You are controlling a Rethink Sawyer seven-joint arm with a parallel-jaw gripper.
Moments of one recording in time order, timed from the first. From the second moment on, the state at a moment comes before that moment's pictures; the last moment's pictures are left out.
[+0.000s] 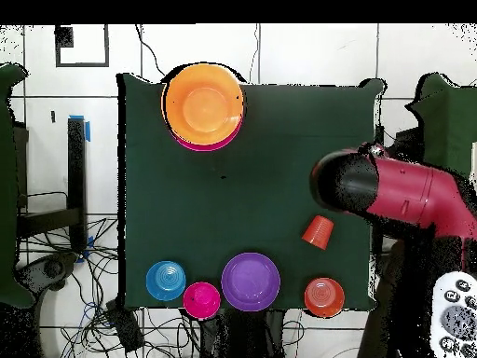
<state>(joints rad) -0.43 -0.77 -0.09 1.42 -0.38 0.63 0.89</state>
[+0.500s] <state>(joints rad) -0.43 -0.69 -0.15 1.51 -0.38 0.49 1.08</state>
